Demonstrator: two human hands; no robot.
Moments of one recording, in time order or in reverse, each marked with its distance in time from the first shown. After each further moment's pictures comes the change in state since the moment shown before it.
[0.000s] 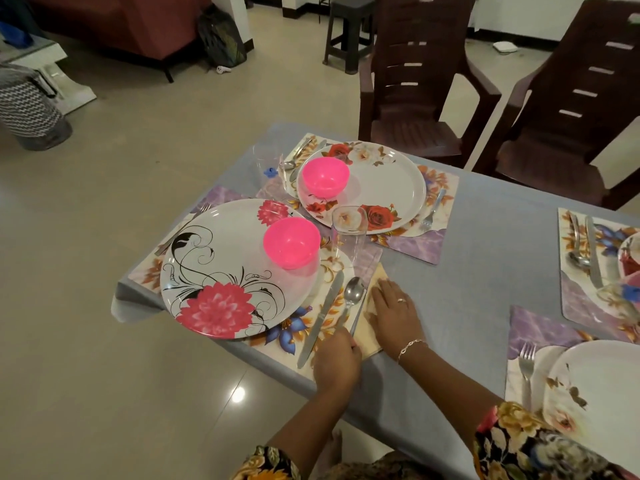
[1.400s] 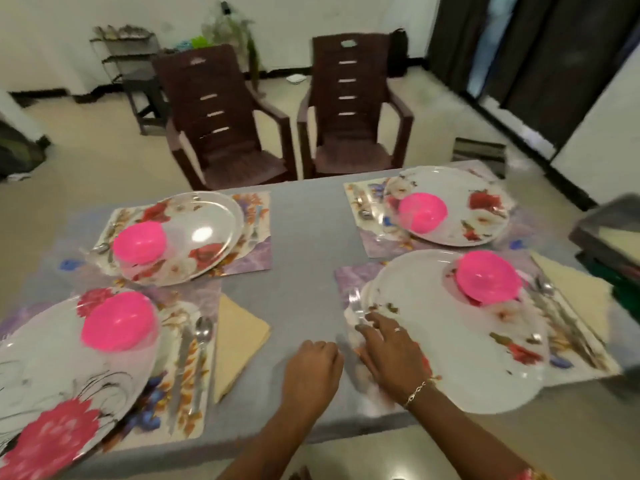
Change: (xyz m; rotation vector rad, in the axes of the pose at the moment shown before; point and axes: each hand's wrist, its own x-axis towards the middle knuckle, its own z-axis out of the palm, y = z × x) left_hand -0.075 0.089 0.066 0.441 -0.049 0.993; right_hand -0.204 0.119 -0.020 0.042 0.461 0.295
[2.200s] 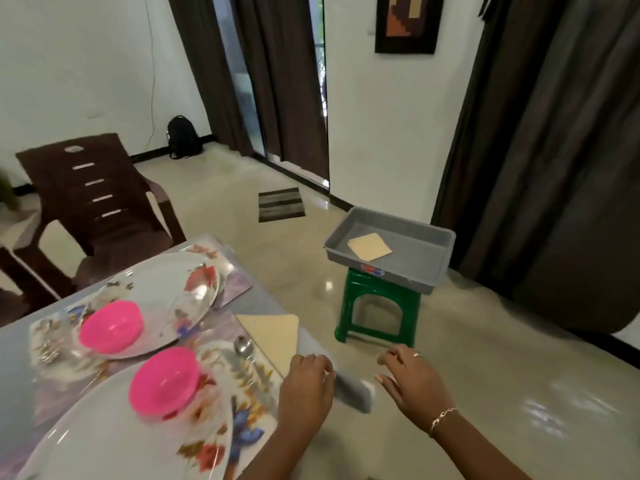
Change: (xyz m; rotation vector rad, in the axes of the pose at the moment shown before) left_hand 0.099 0.455 0.155 -0.215 -0.094 0.529; right_hand -0.270 0.395 -0.192 -0.153 0.134 0.585
